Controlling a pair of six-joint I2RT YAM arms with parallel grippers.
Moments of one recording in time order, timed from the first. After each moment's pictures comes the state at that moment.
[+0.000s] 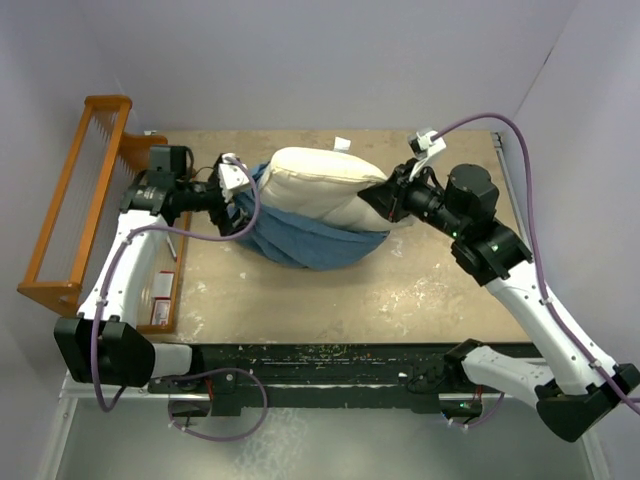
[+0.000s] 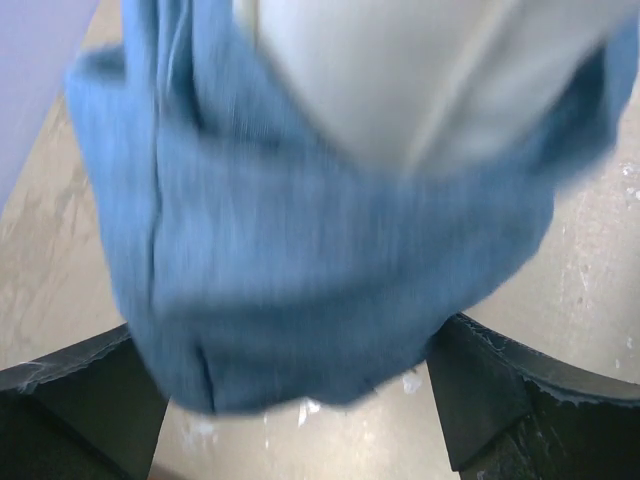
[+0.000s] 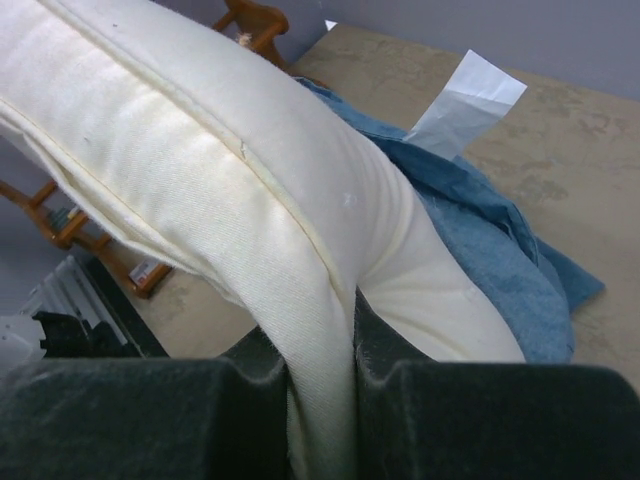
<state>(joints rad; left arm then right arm) -0.03 1.30 1.29 -0.79 0.84 0.89 0.54 1.04 1.22 -0.31 -0.23 0.28</state>
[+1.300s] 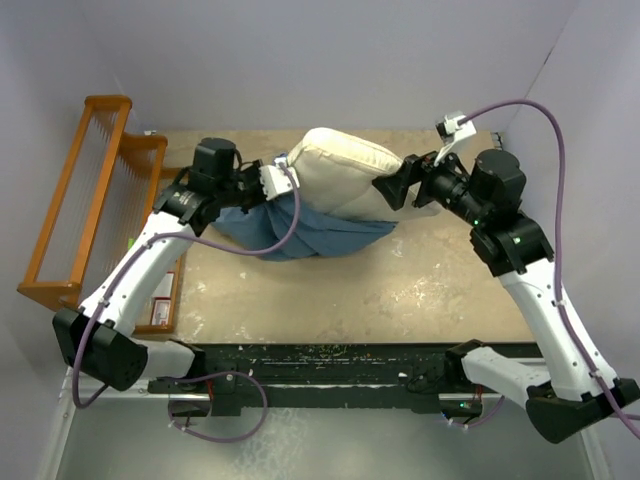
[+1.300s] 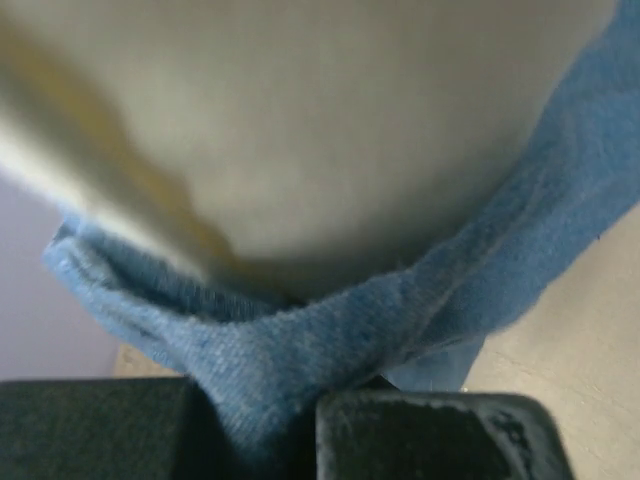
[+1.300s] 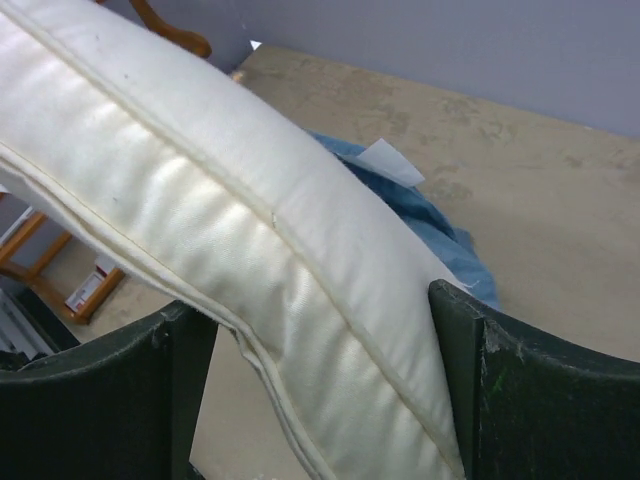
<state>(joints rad) -0.38 1.32 1.36 -0.59 0.37 0.85 0.38 1.06 1.30 -0.40 -0.28 0.23</state>
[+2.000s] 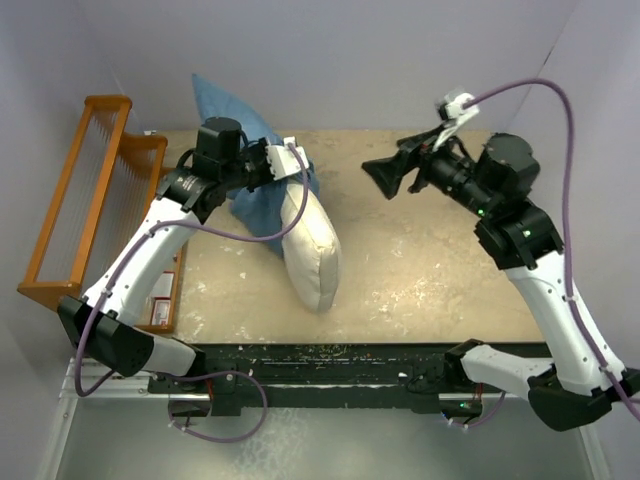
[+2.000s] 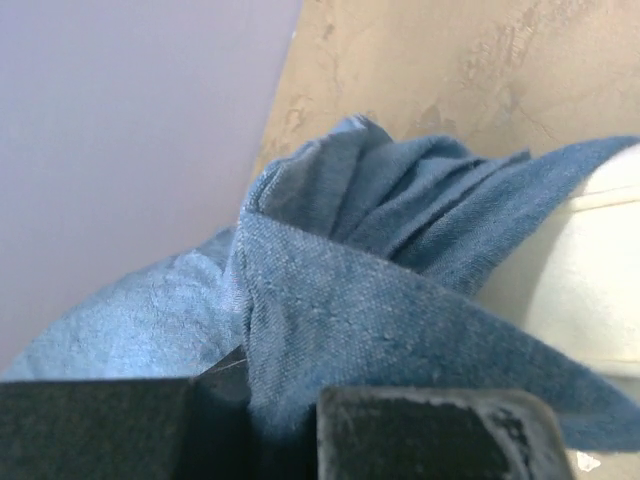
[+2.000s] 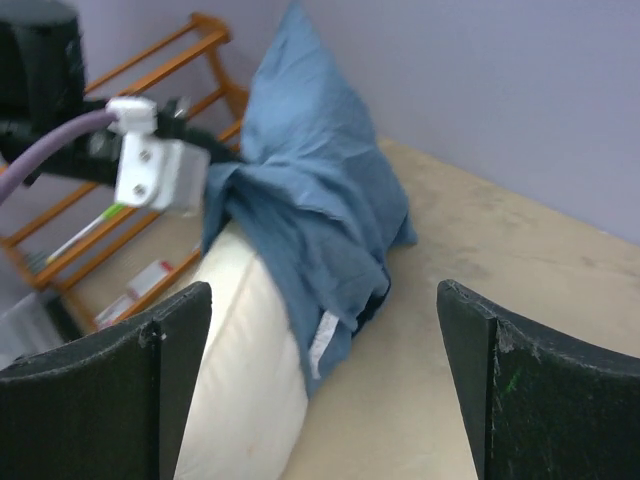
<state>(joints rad) -0.43 1.41 1.48 -0.55 0.28 0.87 0.42 1.09 1.50 -0.41 -0.28 0.16</state>
